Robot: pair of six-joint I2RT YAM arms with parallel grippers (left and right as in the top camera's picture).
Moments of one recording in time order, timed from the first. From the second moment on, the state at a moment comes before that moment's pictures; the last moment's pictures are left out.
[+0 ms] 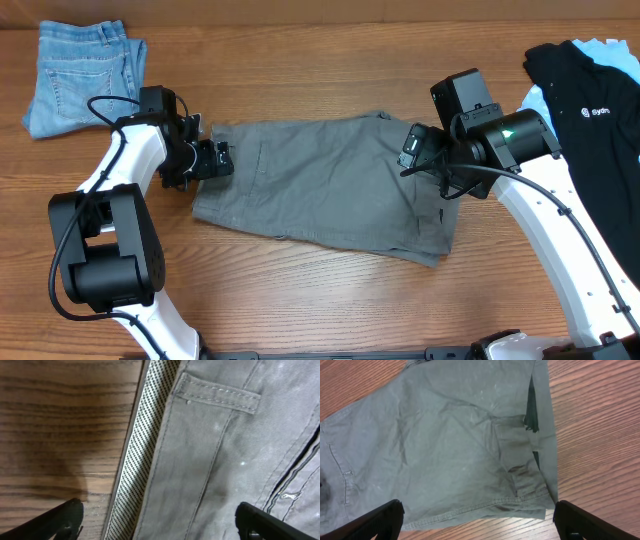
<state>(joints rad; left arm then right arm) 0.13 1.96 1.31 -0.78 0.23 -0.04 0.33 1.51 1.48 -1.24 0.06 0.72</state>
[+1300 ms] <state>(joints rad) 0.13 2.03 1.37 -0.80 0.25 0.00 0.10 1.93 1.45 -1.07 0.03 0.51</state>
